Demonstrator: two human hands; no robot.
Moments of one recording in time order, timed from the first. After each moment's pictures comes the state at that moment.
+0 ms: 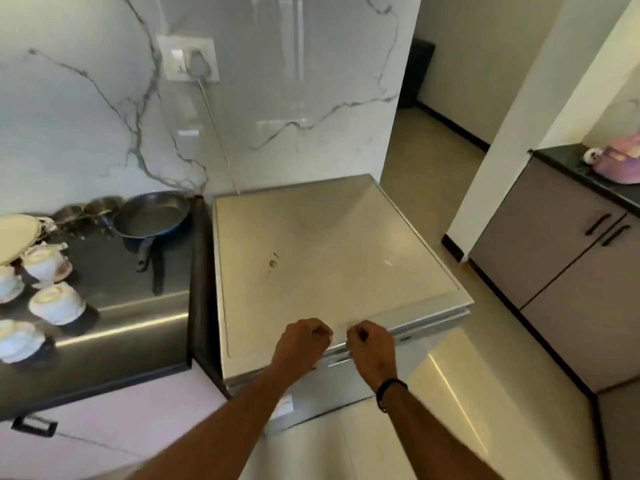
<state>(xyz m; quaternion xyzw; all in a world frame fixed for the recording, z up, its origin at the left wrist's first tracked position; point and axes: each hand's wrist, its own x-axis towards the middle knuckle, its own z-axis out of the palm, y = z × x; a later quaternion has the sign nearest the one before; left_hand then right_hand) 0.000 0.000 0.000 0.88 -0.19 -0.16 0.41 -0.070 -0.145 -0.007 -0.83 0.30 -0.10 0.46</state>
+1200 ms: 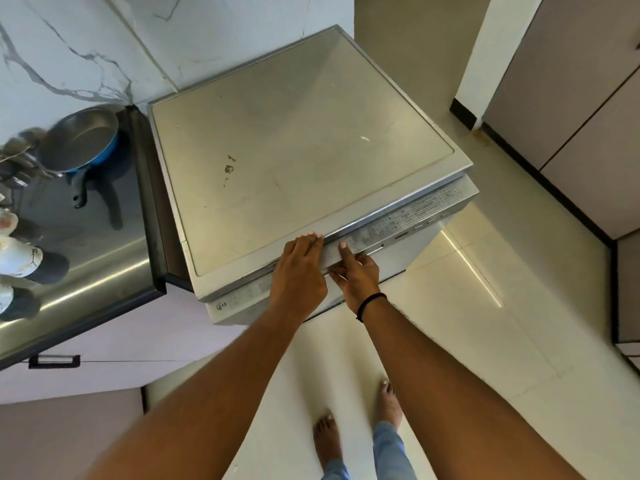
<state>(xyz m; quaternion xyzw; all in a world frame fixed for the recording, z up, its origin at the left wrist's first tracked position) -0.059 -0.033 -0.036 0.94 -0.33 -0.02 0.12 -0.096 -0.147 -0.099 -0.31 0.42 -0.08 0.85</state>
